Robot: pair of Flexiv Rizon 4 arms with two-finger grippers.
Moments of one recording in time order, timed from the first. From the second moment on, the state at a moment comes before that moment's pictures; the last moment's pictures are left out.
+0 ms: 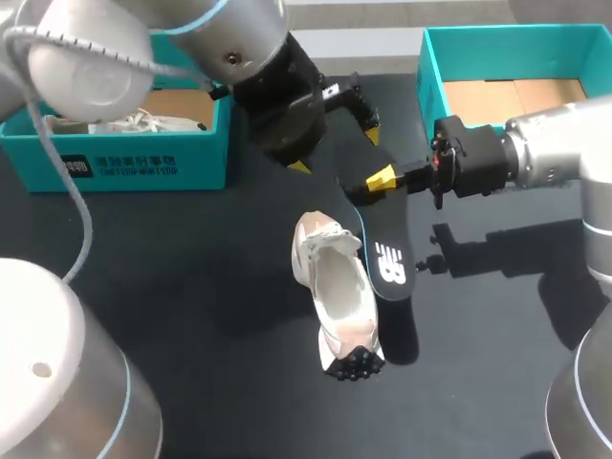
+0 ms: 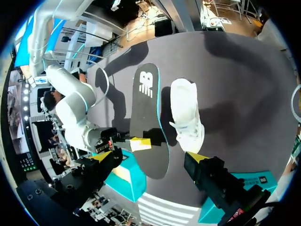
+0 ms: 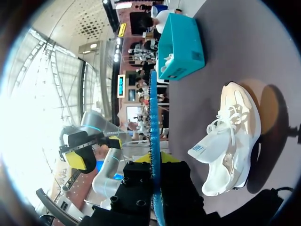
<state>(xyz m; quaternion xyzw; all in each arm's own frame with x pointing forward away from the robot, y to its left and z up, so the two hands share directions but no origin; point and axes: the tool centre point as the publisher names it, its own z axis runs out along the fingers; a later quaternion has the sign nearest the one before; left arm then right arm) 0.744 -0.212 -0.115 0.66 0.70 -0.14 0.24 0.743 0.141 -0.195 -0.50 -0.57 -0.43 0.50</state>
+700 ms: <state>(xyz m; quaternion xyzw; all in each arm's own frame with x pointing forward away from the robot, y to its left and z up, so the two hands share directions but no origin) 0.743 -0.189 -0.141 0.61 0.64 -0.24 0.40 0.740 0.138 -0.189 -0.49 -0.56 -0.43 0.51</state>
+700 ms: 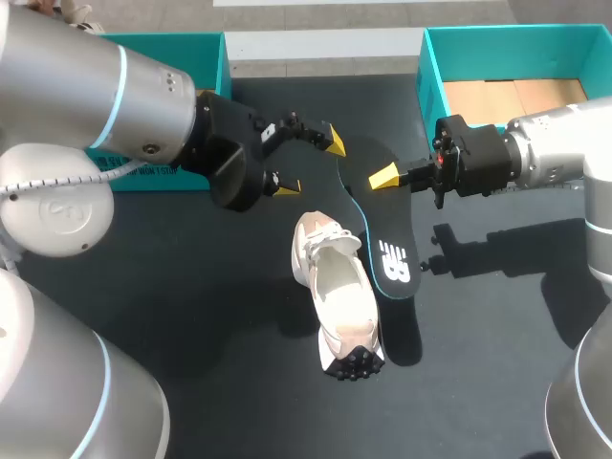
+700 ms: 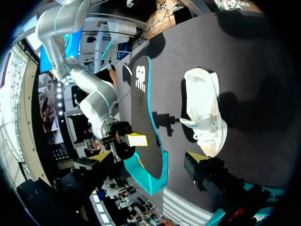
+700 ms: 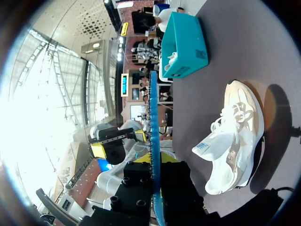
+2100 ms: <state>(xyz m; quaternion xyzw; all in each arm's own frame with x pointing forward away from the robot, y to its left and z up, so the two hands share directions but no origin) 0.758 -0.195 -0.184 0.47 0.55 -0.41 0.56 0.731 0.148 -0.186 -0.50 -0.54 -0.45 0.50</state>
